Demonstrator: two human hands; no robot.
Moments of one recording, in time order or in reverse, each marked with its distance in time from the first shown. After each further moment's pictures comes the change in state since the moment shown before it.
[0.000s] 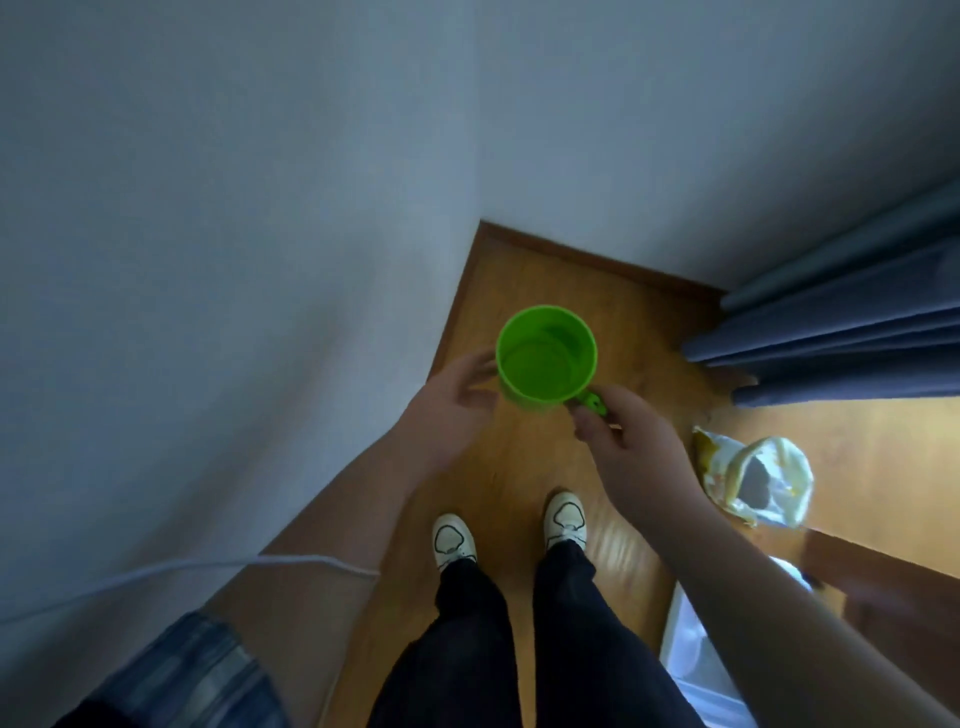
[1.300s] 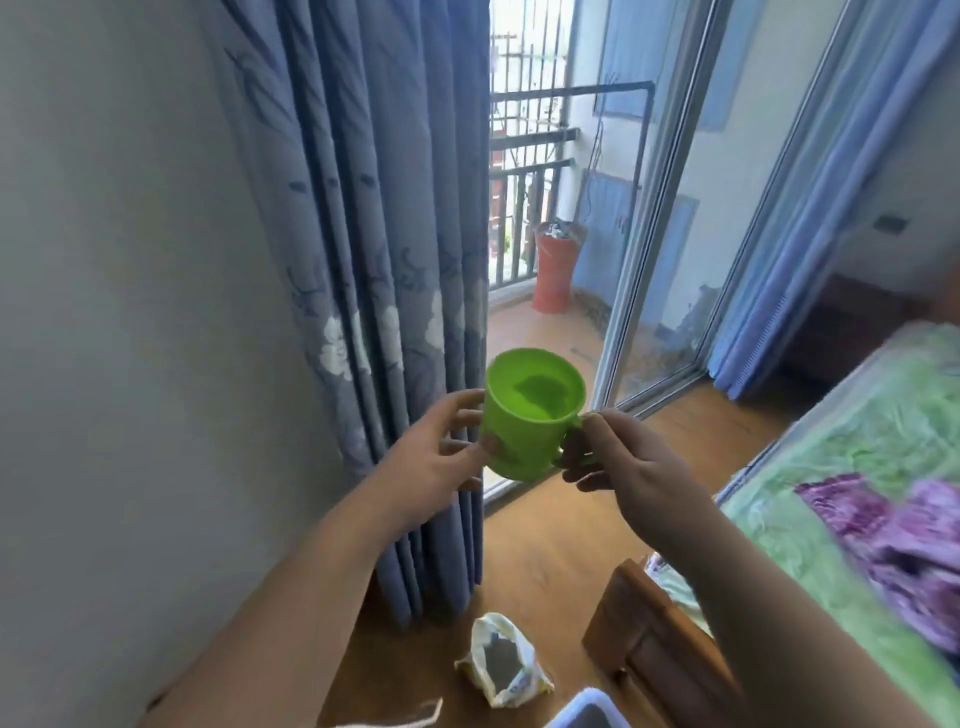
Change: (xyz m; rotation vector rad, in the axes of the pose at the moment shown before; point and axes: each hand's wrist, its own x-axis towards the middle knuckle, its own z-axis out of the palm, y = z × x) left_hand -0.226 0.459 0.410 0.145 -0.769 0.776; right_hand -0.397 0.082 -0.468 0.503 0.967 -0.215
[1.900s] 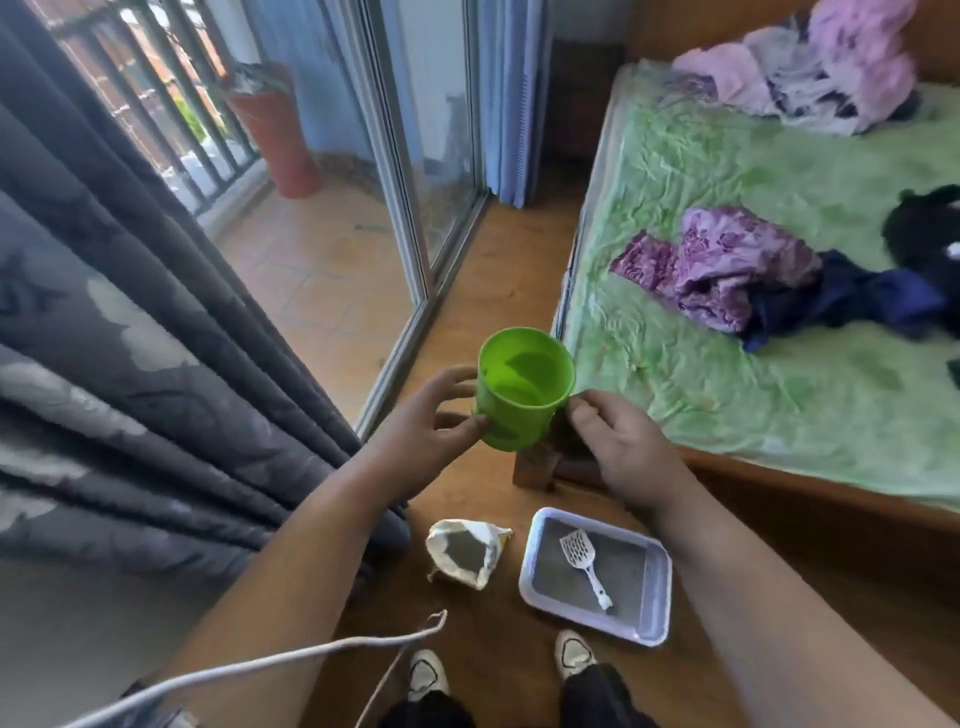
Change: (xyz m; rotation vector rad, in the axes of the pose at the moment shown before) left_hand 0.154 -0.113 0.068 0.169 -0.696 -0.097; right_hand -0.012 0.119 -0.003 -0.023 0.608 0.473
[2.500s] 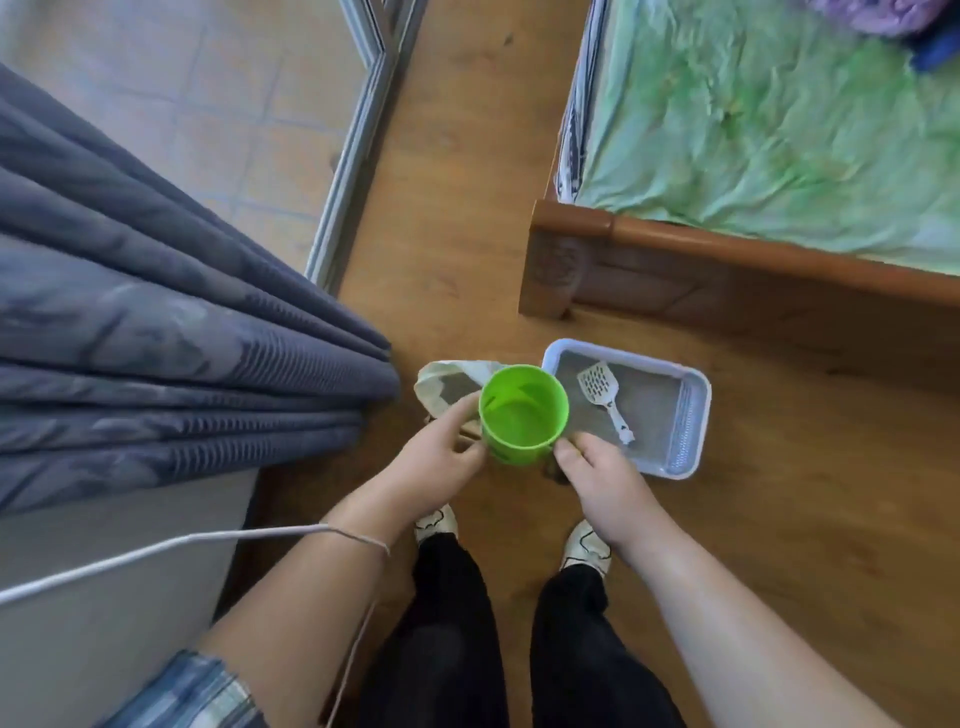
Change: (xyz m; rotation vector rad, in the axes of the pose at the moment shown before) left_hand 0.006 -0.315 0.118 0.199 -0.199 -0.438; right_hand -0.022 0.327 0.107 -0.117 -0.121 0.497
